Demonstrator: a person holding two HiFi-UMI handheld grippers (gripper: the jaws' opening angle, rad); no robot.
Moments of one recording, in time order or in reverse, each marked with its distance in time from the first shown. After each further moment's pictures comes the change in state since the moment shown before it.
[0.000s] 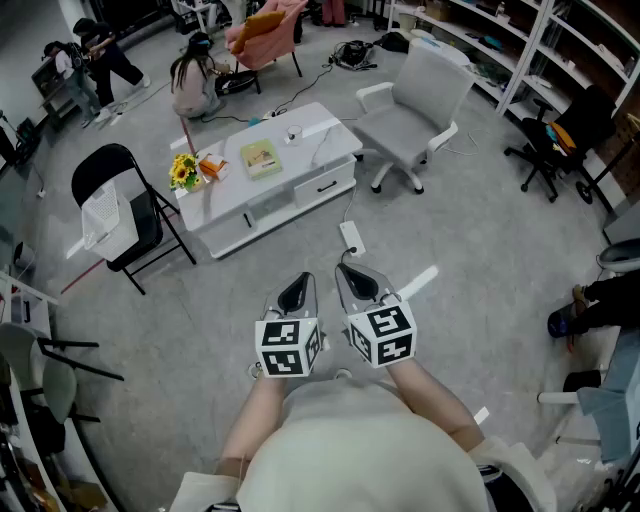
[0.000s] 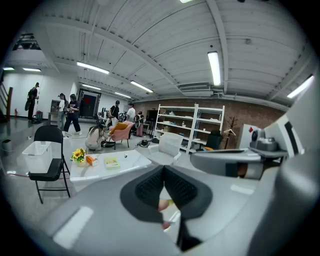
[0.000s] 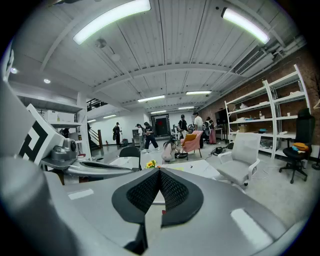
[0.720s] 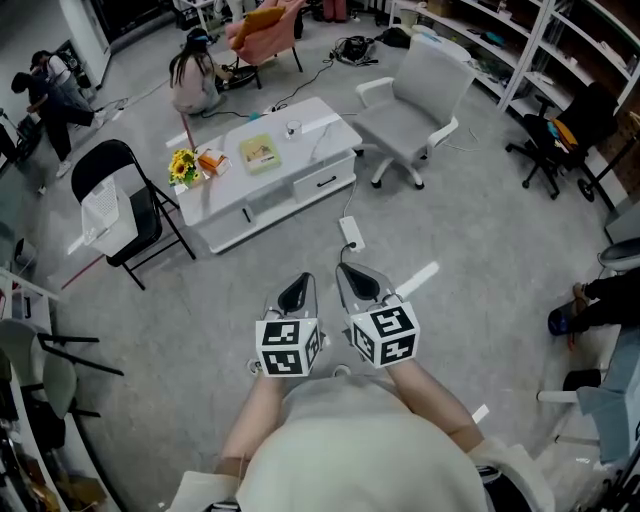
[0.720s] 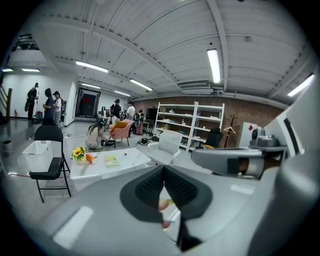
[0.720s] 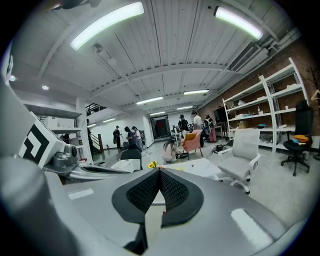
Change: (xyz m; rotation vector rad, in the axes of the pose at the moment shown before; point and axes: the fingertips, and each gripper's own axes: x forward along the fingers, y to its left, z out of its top) left arm 0.000 -0.012 -0.015 0.008 0.022 0.002; right arm -0.012 -0.007 -0.011 0.047 -0.016 0.013
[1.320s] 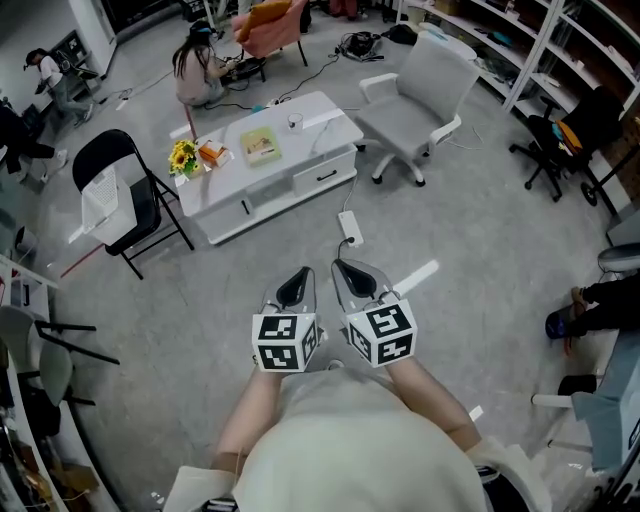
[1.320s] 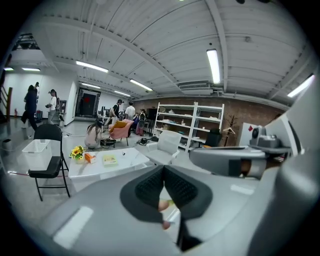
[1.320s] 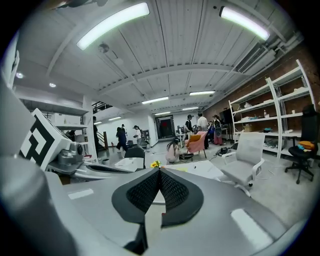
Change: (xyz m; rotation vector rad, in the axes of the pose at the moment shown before) left arm 0.003 -0.018 -0.002 -0.004 -0.004 -0.002; right arm -0.012 -0.002 0.000 -0.048 -0.002 0.051
